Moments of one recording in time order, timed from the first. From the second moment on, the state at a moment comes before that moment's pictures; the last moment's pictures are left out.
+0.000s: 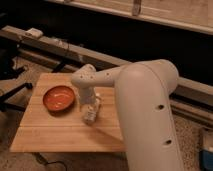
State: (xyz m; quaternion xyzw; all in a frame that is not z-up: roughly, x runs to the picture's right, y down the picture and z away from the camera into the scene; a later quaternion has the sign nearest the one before) arm -0.097 0.128 0.852 -0.27 0.25 0.66 0.65
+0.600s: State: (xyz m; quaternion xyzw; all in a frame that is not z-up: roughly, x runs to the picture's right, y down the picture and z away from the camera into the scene) arm -0.091 0.131 0.865 -0.27 0.26 0.66 0.65
